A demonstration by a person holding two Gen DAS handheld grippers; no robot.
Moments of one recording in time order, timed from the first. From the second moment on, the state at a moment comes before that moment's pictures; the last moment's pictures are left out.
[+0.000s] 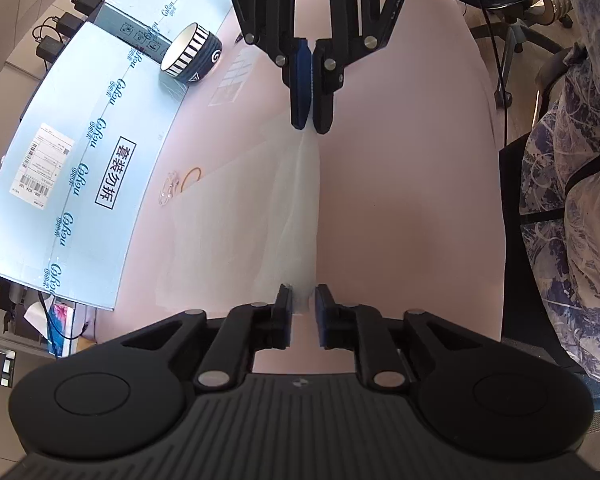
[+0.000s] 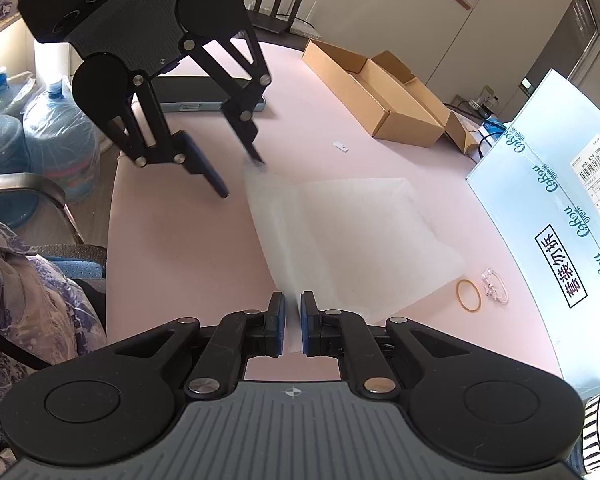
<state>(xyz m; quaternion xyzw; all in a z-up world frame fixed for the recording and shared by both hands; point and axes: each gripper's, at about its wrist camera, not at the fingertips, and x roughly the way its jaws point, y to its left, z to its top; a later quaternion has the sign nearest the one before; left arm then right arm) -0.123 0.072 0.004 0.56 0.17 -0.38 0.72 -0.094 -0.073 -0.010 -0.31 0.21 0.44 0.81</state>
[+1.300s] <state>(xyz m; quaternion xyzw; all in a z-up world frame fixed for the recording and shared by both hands) -0.005 0.102 0.033 0.27 0.44 -0.43 0.74 -0.001 -0.101 -0.015 -0.04 0.34 0.46 0.82</state>
